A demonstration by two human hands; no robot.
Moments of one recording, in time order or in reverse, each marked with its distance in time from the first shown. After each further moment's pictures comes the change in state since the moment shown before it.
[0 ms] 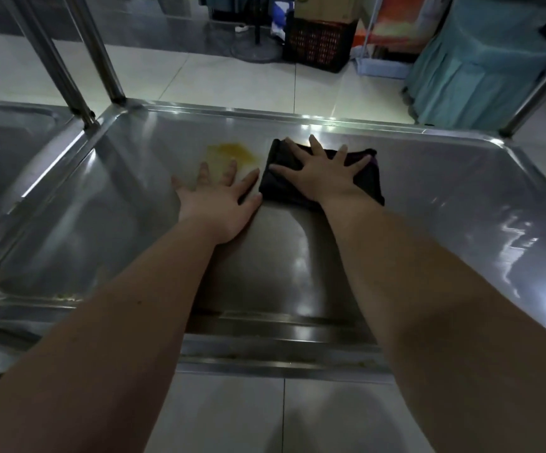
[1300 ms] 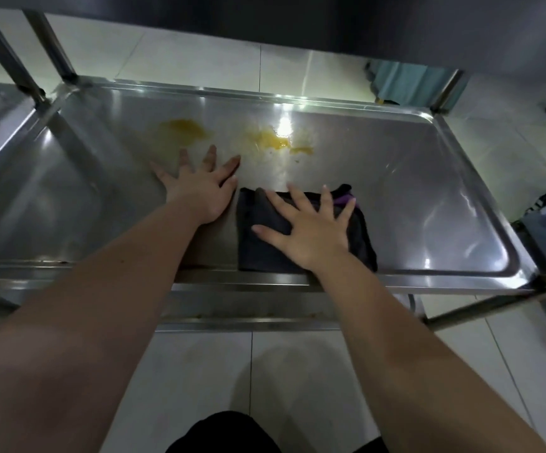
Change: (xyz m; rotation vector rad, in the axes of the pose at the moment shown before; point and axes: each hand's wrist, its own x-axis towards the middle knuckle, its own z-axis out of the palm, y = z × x) left_hand -0.032 0.058 -0.006 -0.016 -0.065 0.006; right_hand -0.182 0.065 0.023 -0.044 -0.012 -0.051
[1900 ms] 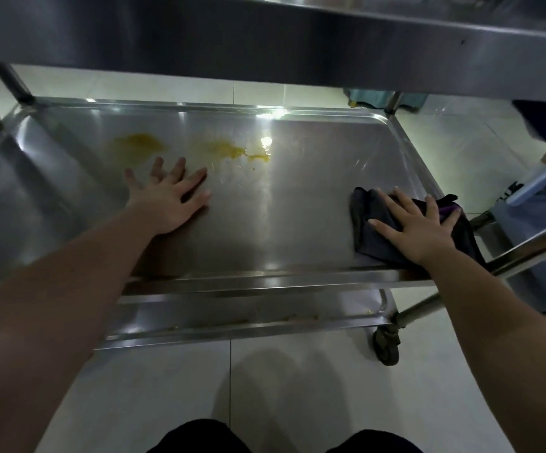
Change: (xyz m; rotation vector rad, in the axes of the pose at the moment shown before) left_hand 0.003 0.008 -0.007 0.032 -0.053 0.124; right_hand -0.042 0.245 -0.026 0.025 -0.019 0.290
